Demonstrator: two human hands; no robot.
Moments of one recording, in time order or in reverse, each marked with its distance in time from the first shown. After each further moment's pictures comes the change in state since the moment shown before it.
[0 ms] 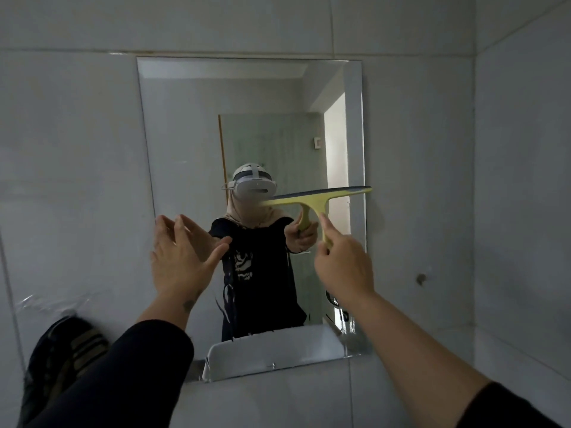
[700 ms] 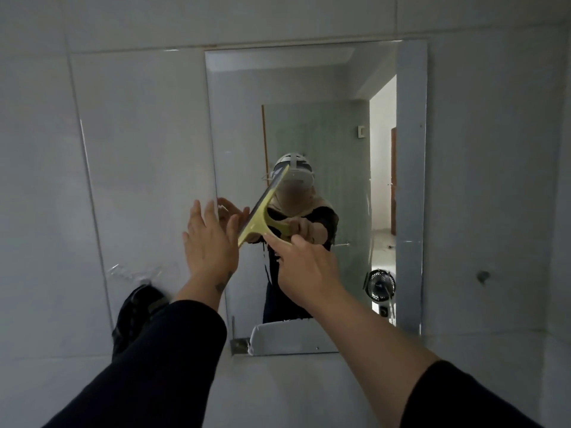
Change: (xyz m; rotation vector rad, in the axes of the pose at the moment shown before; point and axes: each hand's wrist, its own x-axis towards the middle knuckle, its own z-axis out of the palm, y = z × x) left_hand 0.001 -0.026 -0.036 -0.006 0.075 -0.042; right_hand -0.037 -0.088 0.065 -0.244 -0.263 -0.423
